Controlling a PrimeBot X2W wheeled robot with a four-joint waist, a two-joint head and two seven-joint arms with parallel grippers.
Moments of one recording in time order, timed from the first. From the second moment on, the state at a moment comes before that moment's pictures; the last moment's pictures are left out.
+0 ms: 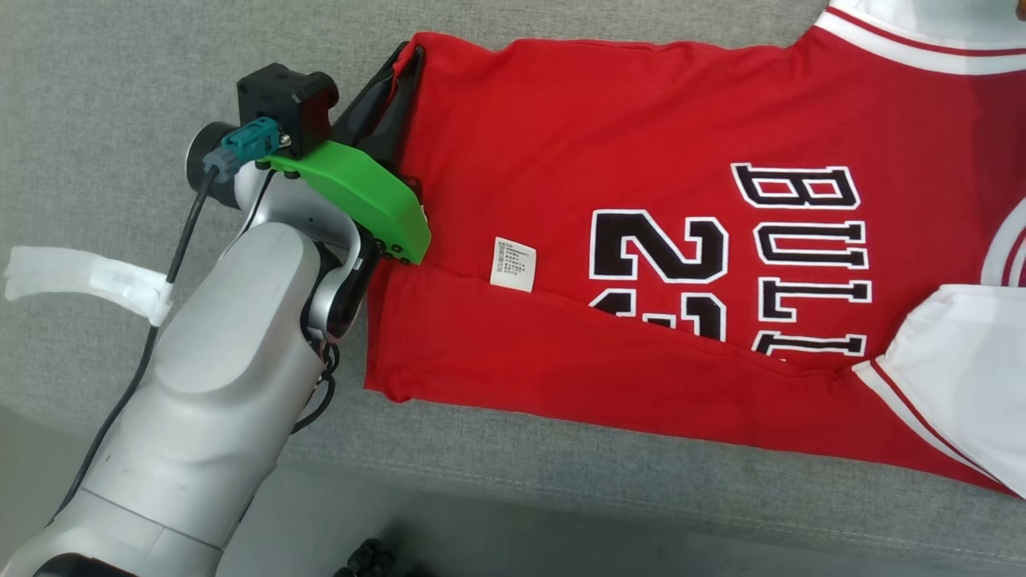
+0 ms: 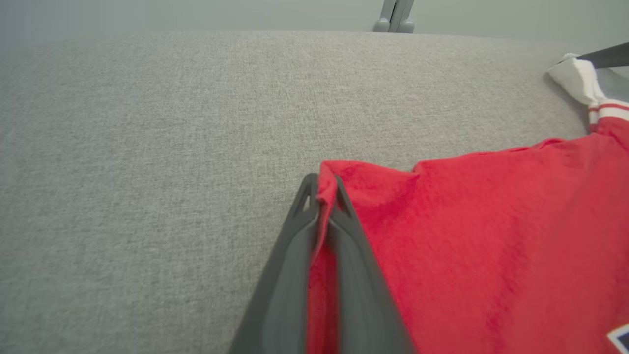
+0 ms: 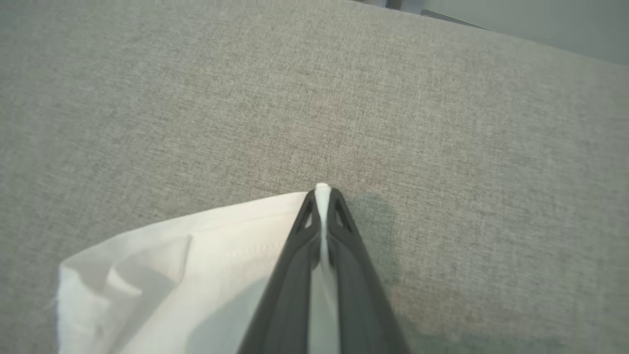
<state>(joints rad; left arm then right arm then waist) -0.88 0.21 -0.65 0.49 -0.67 0.00 -0.10 -1.37 -0.46 0.45 0.89 0.54 0.13 0.56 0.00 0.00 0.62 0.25</state>
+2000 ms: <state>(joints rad) -0.33 0.44 -0.49 0.20 -0.82 -0.13 -0.26 -0.71 -0.59 0.69 0.47 1.08 0.13 0.11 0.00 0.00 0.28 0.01</state>
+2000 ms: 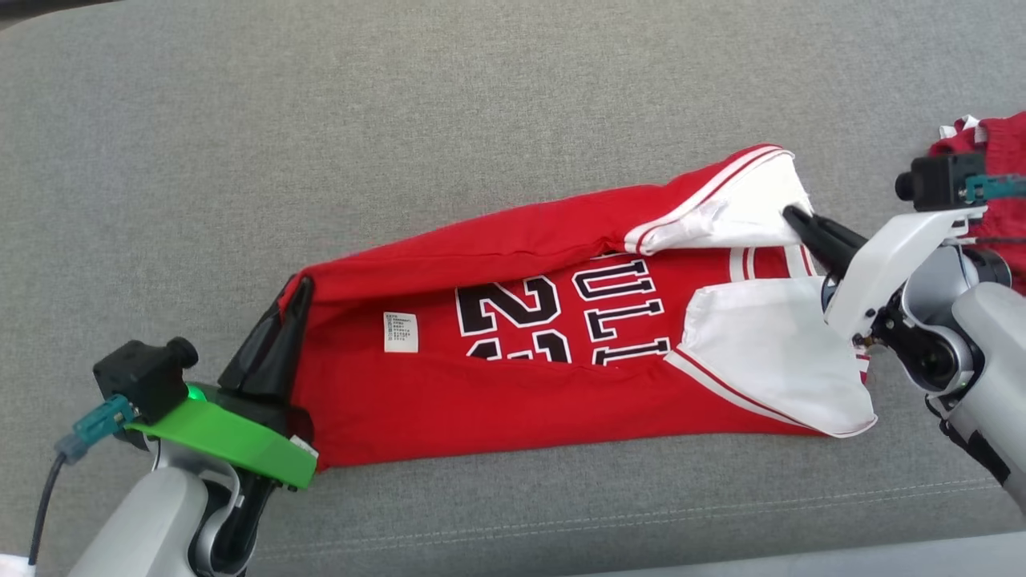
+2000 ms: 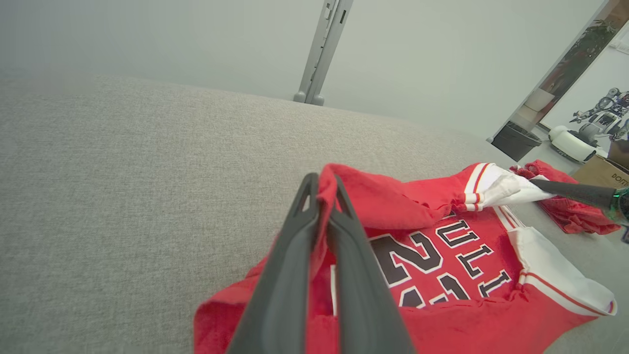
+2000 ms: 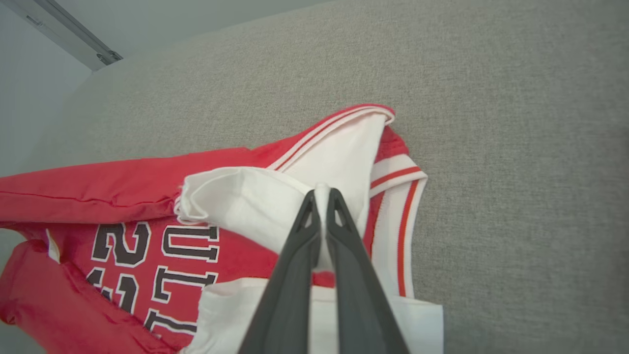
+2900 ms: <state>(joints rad) -0.12 0.41 -0.51 0.22 -0.69 -0.13 -0.26 -0.57 -0.59 0.75 0.54 1.14 0.13 -0.04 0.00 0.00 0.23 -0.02</state>
